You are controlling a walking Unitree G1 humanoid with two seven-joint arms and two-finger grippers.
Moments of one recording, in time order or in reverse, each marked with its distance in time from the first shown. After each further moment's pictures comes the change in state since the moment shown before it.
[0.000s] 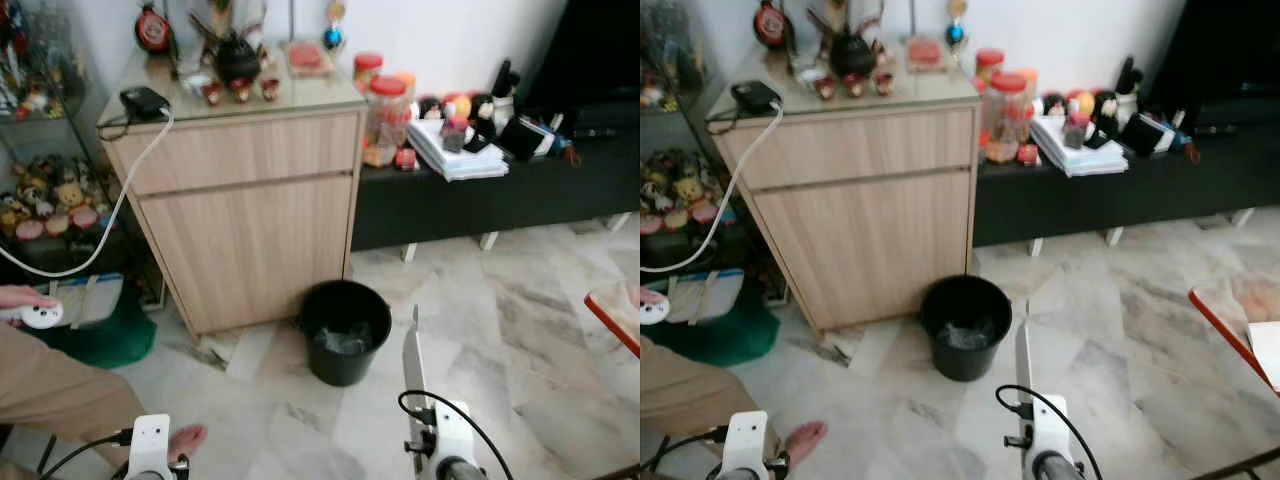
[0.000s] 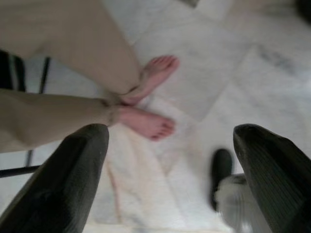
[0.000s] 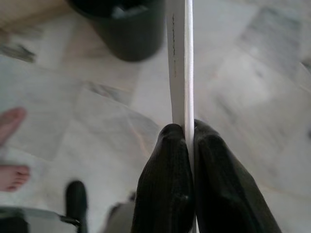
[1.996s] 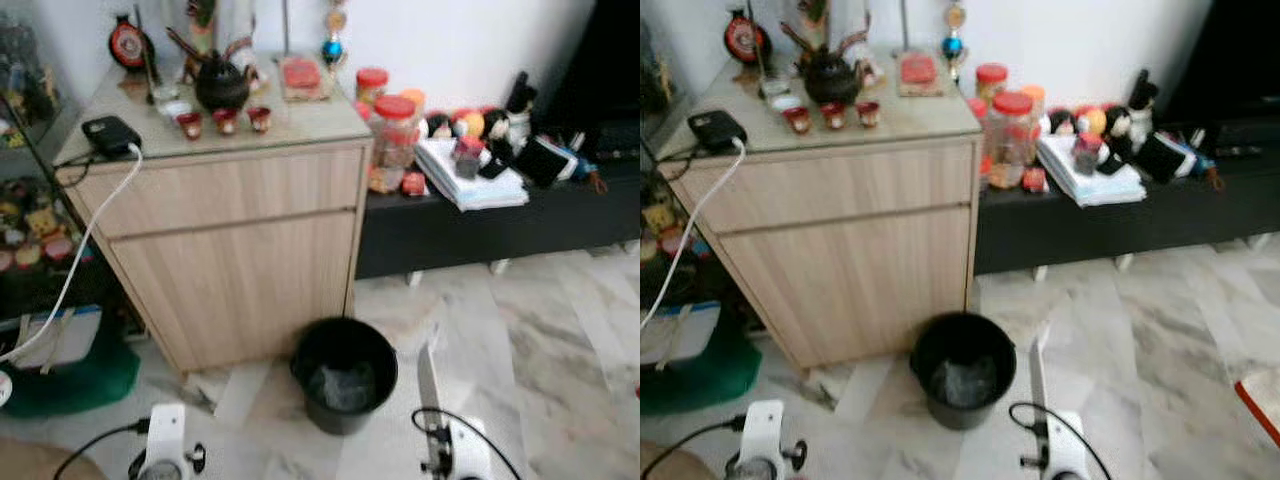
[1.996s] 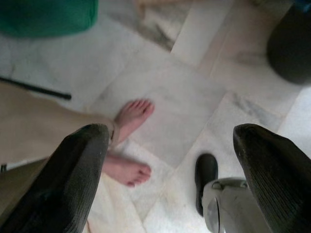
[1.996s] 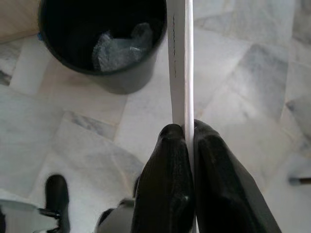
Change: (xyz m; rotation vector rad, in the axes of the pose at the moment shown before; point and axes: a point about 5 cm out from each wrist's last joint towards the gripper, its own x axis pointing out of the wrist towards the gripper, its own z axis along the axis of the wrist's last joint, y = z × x) left arm 0.000 0.009 -0.001 0.009 -0.002 0.019; right arm 0.001 0.004 0.003 -0.047 -0.005 0.023
